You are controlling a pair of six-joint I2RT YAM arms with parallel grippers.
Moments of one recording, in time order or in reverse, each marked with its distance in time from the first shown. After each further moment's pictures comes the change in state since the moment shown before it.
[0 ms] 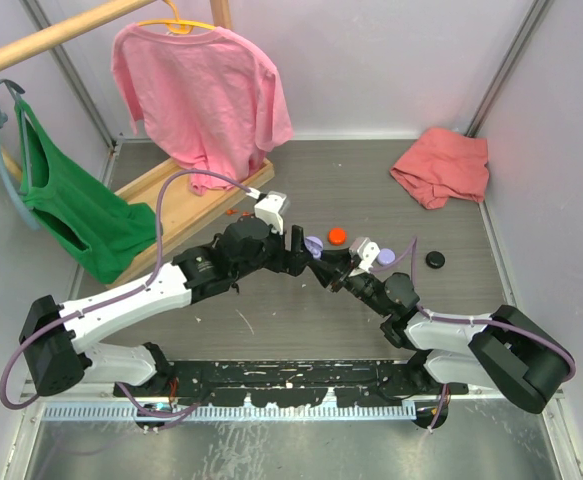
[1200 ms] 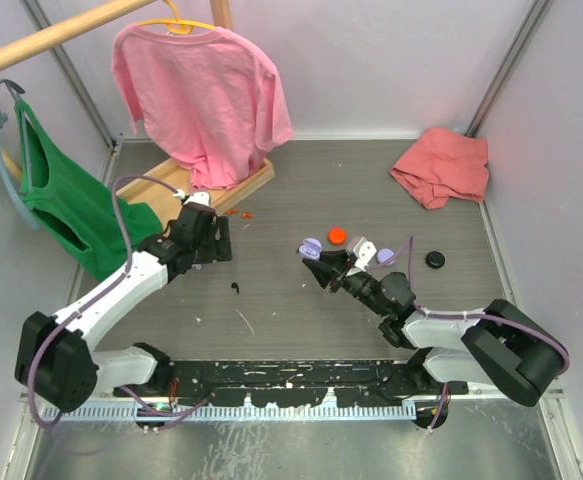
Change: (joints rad) left arm 0.449 -0.069 -0.125 -0.332 -0.137 0.036; right arm 0.000 0.046 0.000 0.000 0.014 0.001
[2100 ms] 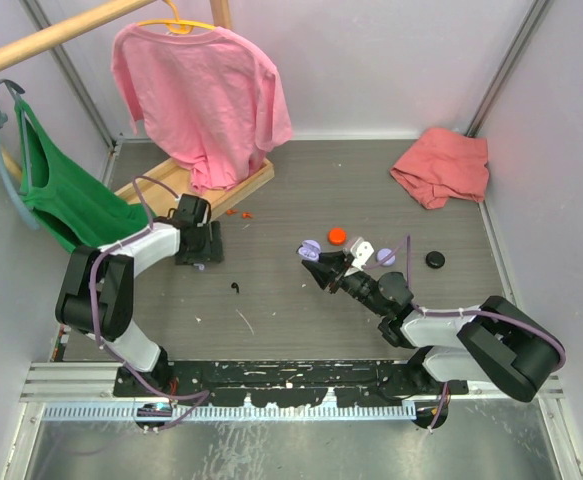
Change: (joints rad) left arm 0.260 0.424 0.039 0.094 0.208 0.090; right arm 0.000 0.030 0.000 0.000 -0.002 0.000
